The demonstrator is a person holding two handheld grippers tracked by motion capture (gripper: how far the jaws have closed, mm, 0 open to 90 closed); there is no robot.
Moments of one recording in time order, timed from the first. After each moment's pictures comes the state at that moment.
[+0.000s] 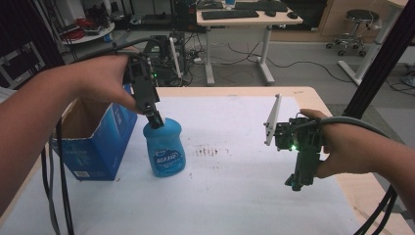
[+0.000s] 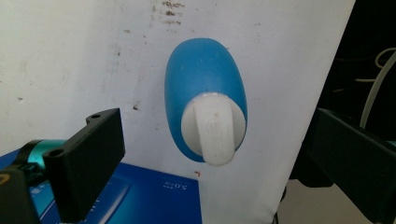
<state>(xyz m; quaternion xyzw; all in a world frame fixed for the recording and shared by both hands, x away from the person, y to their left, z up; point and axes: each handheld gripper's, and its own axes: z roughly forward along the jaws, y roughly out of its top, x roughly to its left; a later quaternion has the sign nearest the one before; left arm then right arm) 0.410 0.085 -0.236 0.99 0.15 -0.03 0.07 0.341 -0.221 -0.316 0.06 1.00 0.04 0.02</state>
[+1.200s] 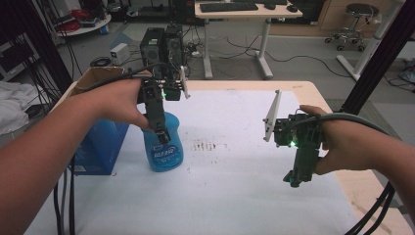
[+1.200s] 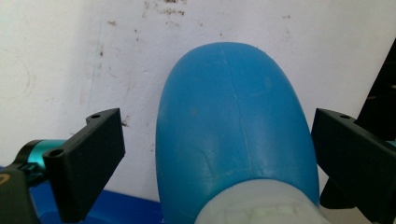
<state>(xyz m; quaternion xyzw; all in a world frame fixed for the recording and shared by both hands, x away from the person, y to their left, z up) 0.416 0.073 -0.300 0.99 0.16 -0.03 0.06 0.343 -0.220 -0.322 0.07 1.00 0.04 0.02</state>
